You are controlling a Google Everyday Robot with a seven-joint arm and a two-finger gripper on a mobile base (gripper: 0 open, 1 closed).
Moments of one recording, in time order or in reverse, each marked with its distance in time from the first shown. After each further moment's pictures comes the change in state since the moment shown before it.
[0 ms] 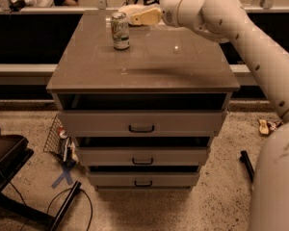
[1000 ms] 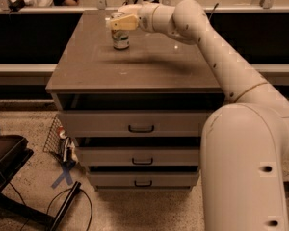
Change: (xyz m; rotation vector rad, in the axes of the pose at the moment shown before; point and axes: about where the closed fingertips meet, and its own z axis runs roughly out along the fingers) arm 0.037 0.026 0.095 -0.113 0.005 0.124
